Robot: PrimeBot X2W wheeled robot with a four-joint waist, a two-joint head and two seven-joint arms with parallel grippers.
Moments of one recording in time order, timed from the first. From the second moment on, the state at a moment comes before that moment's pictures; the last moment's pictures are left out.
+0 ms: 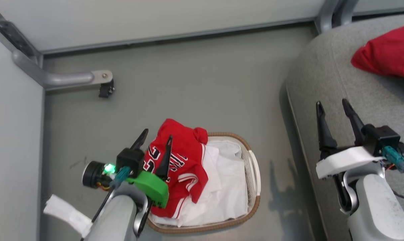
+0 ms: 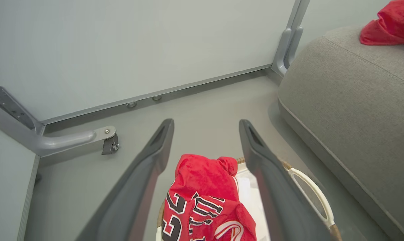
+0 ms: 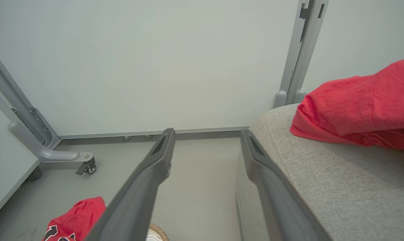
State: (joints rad) left arm -0.35 0.05 -0.34 0.57 -0.16 -0.13 -0.26; right arm -0.30 -0.05 -0.06 0.29 0.12 0.13 -0.26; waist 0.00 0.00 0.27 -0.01
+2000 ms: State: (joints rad) left arm -0.83 0.08 -0.78 1.21 -0.25 -0.13 -0.26; right arm -0.51 -0.05 0.09 0.20 0.24 0.13 -0.26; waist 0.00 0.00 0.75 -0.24
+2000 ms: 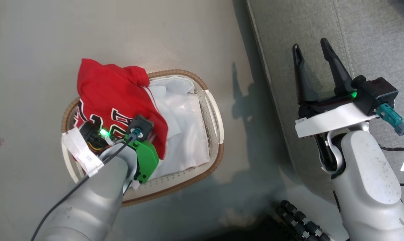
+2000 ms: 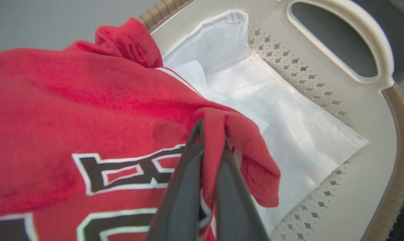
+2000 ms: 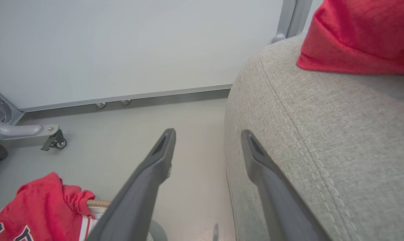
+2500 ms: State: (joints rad) left arm -0.66 0.15 -0.70 0.83 -0.25 -0.12 -0.26; right arm -0.37 -0.05 0.03 0.27 0.17 0.13 -0.26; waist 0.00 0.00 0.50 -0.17
